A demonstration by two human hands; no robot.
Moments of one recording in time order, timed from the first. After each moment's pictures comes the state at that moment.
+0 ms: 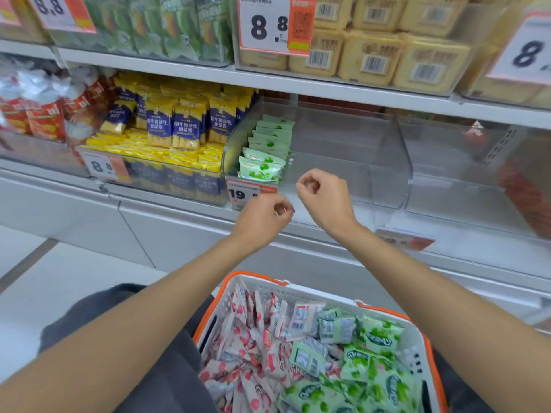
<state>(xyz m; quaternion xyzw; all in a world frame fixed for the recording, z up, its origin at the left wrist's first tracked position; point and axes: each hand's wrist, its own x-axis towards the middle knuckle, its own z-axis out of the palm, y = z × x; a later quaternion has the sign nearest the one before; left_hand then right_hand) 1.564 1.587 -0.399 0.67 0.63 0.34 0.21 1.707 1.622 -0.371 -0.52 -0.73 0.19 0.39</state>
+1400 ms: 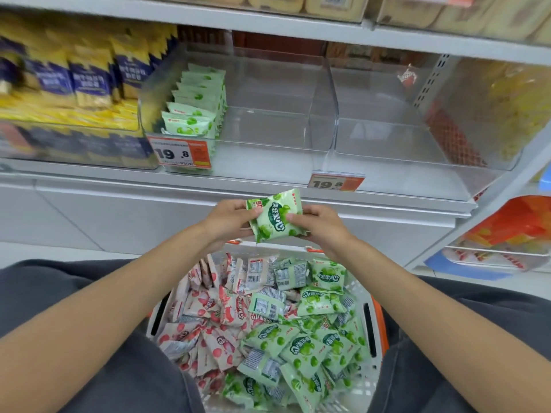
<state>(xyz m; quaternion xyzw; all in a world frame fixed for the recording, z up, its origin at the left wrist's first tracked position) 1.621 1.551 -0.451 0.41 0.54 0.34 0.65 1.820 1.542 -0.449 -0.58 -0.43 0.60 0.36</state>
